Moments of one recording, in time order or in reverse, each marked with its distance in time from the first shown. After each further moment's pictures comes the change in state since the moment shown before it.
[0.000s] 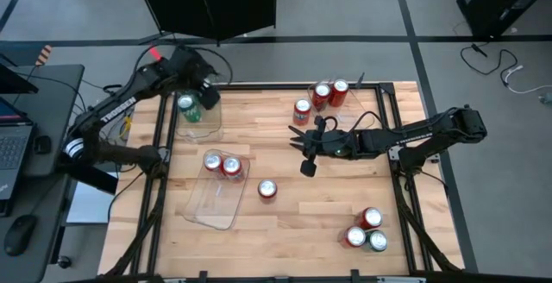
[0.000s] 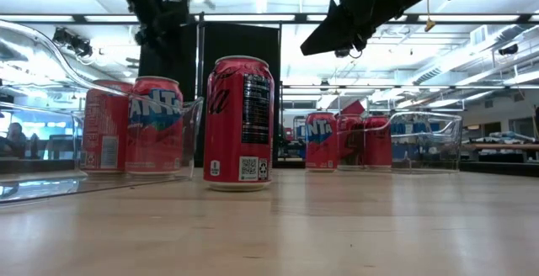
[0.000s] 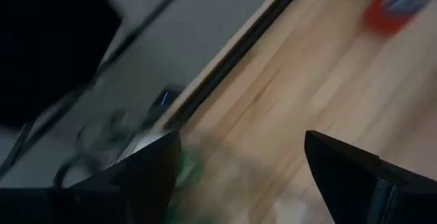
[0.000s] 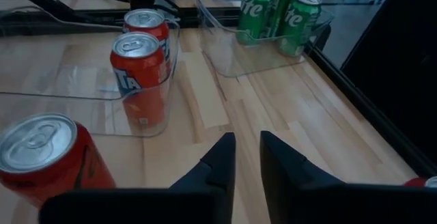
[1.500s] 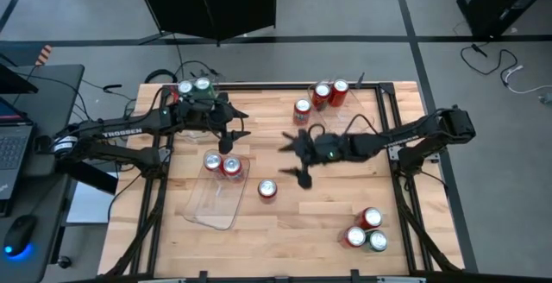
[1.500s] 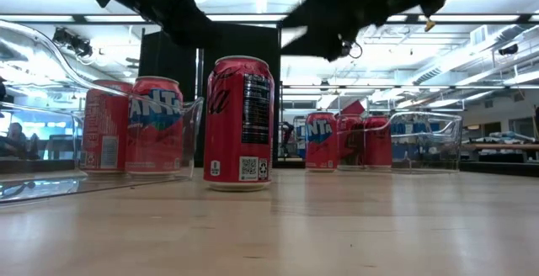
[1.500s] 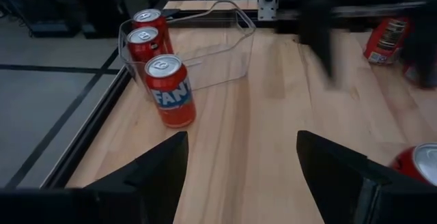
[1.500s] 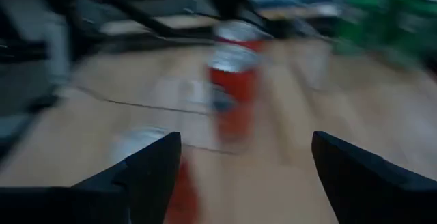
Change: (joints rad) left arm -0.446 -0.130 -0.440 0.717 0.212 0.007; right arm 0.011 0.126 0.001 0.219 -0.312 0.037
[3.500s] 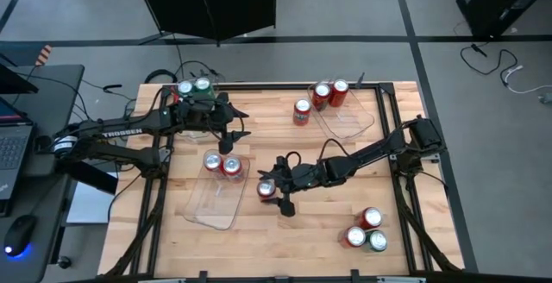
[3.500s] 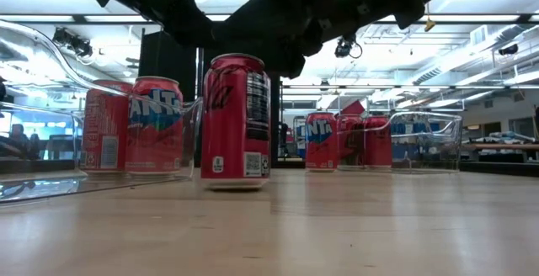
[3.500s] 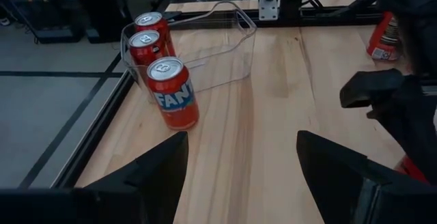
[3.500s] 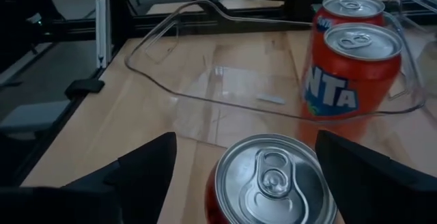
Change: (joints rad) left arm -0.009 0.000 0.000 0.004 -0.018 0.026; right arm 0.152 0.341 0.189 0.102 0.027 0.041
